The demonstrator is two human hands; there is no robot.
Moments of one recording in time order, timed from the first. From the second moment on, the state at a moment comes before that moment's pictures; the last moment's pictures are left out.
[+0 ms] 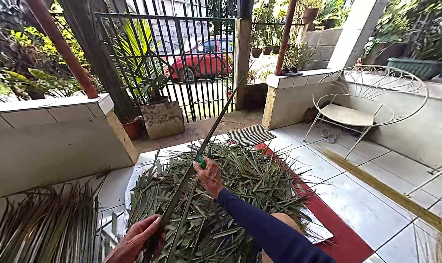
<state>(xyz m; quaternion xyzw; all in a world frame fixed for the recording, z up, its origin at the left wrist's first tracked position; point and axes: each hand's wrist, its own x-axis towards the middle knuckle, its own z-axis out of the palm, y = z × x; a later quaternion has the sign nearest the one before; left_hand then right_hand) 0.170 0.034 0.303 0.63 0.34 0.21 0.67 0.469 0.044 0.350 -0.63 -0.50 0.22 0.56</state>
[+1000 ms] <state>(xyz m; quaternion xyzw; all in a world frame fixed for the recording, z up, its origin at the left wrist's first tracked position) 0.349 0.057 0.398 0.64 0.24 0.34 0.65 0.532 -0.017 0.371 -0.49 -0.60 0.27 0.57</state>
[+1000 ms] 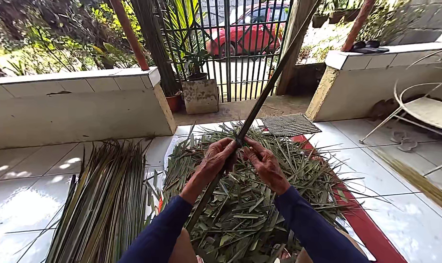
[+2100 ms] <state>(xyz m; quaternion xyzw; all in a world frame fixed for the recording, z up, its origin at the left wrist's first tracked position) 0.349 0.067 0.418 0.57 0.20 0.25 0.76 0.527 -0.004 0.379 -0.63 -0.54 0.09 0.55</state>
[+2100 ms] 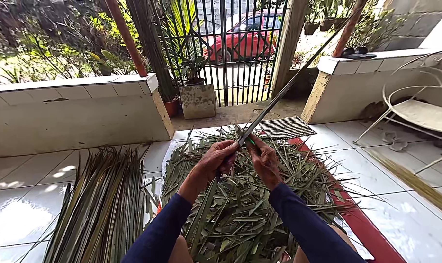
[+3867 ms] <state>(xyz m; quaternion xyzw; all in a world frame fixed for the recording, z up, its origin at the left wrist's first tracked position) 0.082 0.016 0.505 0.78 0.34 0.22 0.47 0.731 0.072 0.339 -0.66 -0.22 0.20 0.69</state>
